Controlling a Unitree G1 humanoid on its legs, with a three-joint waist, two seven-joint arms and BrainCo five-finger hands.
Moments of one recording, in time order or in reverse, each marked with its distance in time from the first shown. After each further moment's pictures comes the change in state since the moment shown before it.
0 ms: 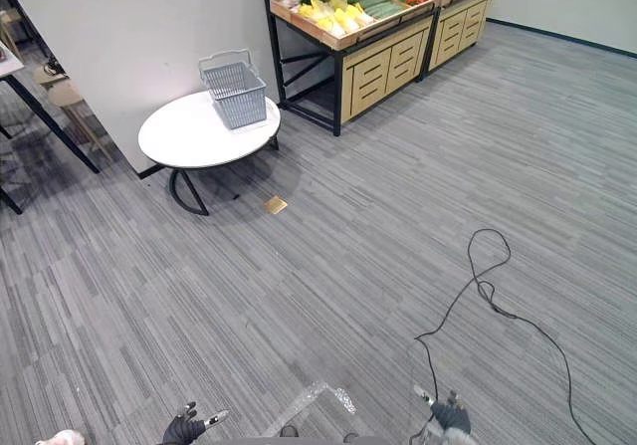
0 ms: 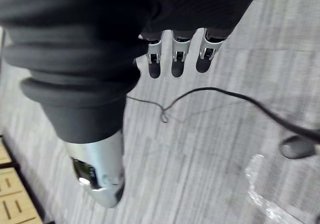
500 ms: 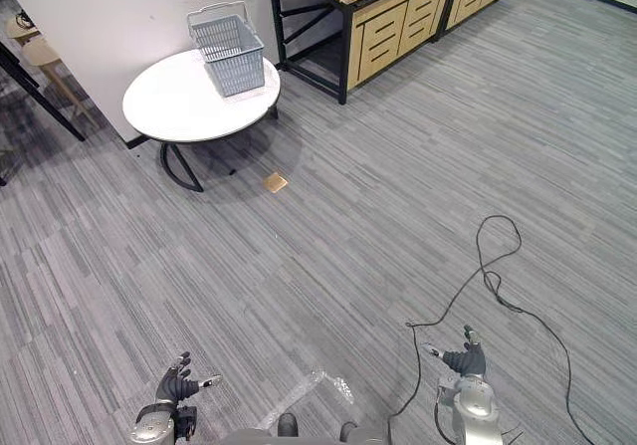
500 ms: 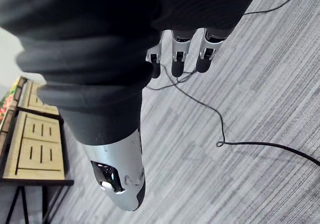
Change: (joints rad) left arm 0.000 0.005 0.038 -0.085 -0.003 -0.019 0.005; right arm 0.001 -0.013 0.053 -0.001 -0.029 -0.005 0.024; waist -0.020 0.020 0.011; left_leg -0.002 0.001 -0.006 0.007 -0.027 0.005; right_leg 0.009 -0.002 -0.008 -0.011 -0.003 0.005
